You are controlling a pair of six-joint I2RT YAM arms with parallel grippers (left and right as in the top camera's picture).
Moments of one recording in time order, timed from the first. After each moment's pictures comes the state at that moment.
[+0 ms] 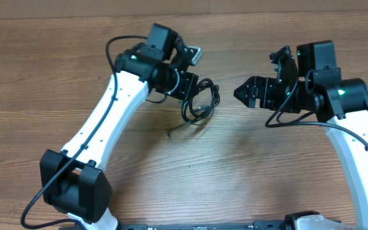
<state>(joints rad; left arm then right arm) -0.39 1.81 1.65 -0.97 0.54 -0.05 0.16 1.40 1.42 -1.08 -0.47 0.27</state>
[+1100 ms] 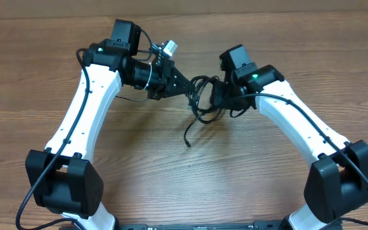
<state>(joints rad) -0.21 1.81 1.65 -1.08 1.10 -0.32 0.42 1.78 1.41 -0.86 -0.15 0.51</state>
